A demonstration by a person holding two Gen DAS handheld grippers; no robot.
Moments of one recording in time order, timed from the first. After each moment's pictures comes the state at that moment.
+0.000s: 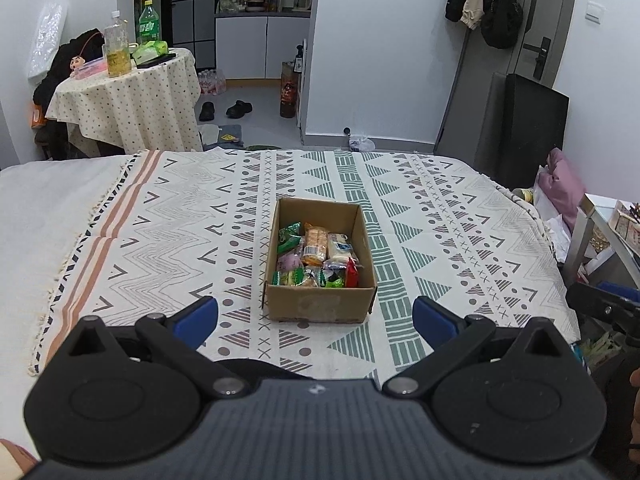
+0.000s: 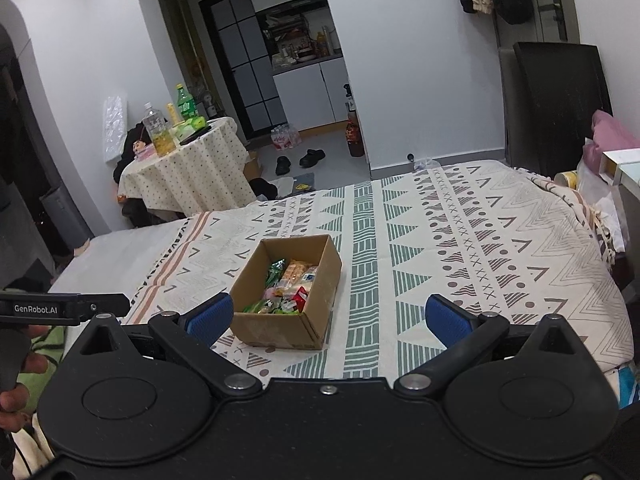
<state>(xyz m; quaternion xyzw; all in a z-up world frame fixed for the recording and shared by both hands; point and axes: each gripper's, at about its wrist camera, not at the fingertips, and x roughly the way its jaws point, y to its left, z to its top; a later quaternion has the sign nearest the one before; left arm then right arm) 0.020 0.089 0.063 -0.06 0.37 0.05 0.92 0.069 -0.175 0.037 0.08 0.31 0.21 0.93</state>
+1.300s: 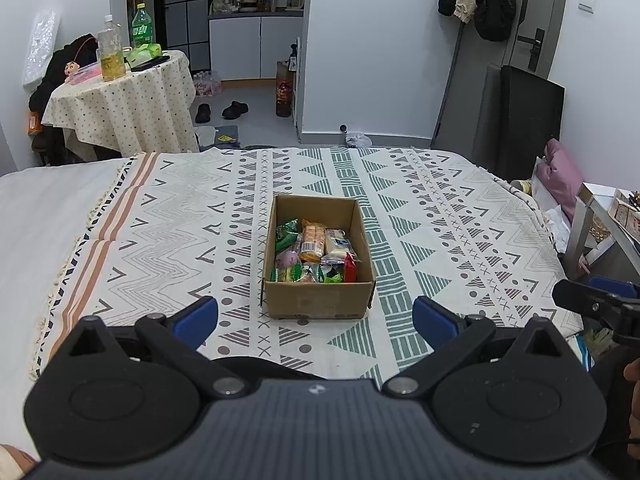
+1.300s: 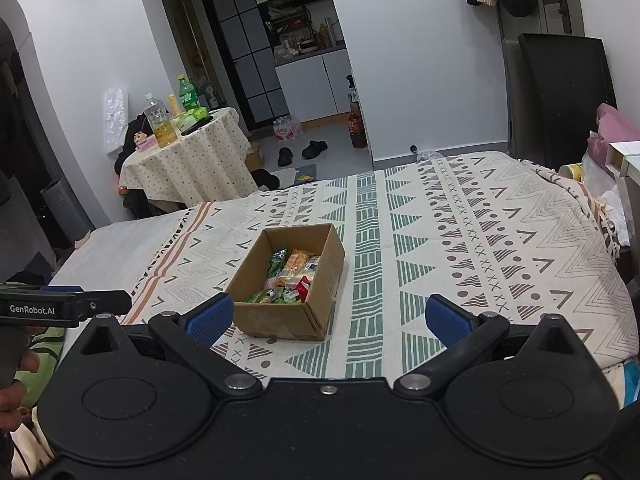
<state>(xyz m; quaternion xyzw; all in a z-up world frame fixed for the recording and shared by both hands) 0.019 0.085 0.058 -0.05 0.38 0.04 0.92 0.068 -0.168 0.029 0.08 0.32 0.21 0.92</state>
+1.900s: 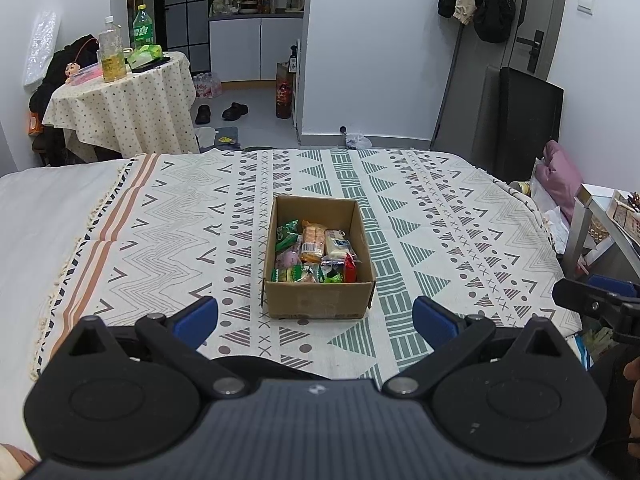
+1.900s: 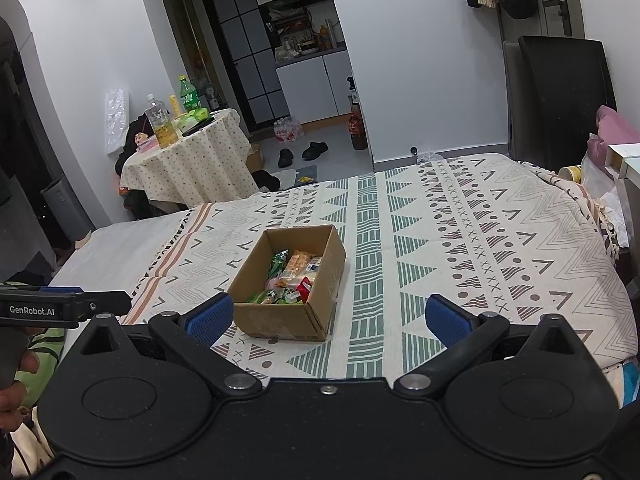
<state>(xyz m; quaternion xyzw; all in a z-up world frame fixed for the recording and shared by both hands) 0.016 0.085 0.060 -0.05 0.37 0.04 0.93 0.067 -0.169 0.031 0.08 0.31 0.21 0.92</state>
